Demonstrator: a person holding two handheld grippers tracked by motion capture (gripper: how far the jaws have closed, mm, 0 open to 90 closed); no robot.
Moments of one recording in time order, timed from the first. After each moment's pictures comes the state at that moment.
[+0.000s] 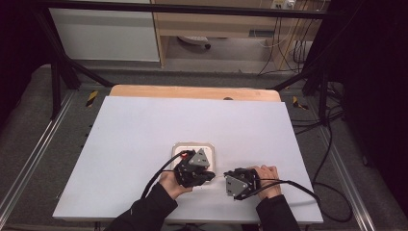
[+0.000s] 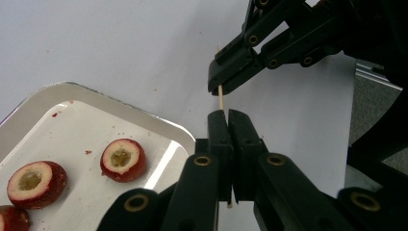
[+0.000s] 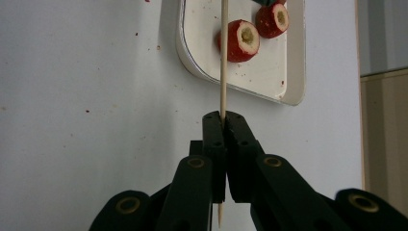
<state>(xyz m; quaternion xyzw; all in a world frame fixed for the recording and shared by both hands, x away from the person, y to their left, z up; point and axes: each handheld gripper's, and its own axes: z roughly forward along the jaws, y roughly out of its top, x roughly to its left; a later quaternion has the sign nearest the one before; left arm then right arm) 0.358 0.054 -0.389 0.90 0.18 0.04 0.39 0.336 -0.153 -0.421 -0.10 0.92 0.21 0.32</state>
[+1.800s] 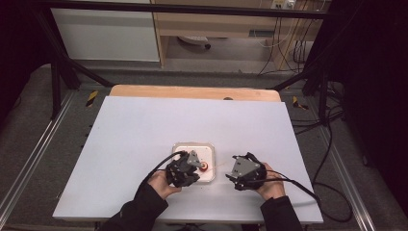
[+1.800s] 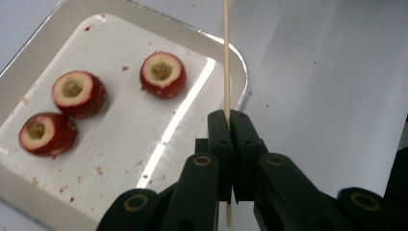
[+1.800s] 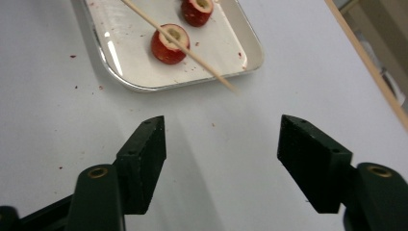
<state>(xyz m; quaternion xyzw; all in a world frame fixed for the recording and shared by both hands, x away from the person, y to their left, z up) 0.363 0.075 -0.399 0.94 0.21 0.06 0.27 0.350 -0.169 -0.408 0.12 0.90 0.30 0.28</state>
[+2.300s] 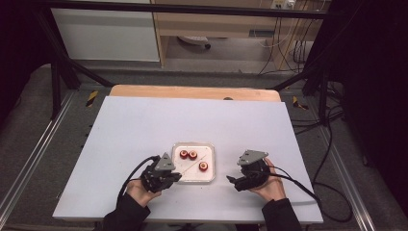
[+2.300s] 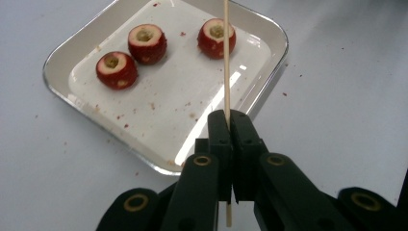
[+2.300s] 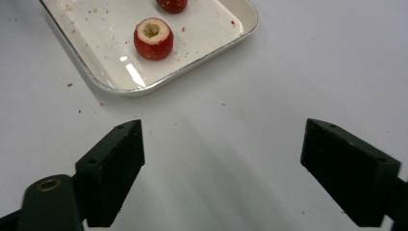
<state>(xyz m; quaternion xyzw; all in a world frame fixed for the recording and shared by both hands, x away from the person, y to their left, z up) 0.345 0.146 -0.412 0.89 0.27 0.10 0.36 0.362 -0.181 -0.417 0.28 0.88 0.33 0.18</state>
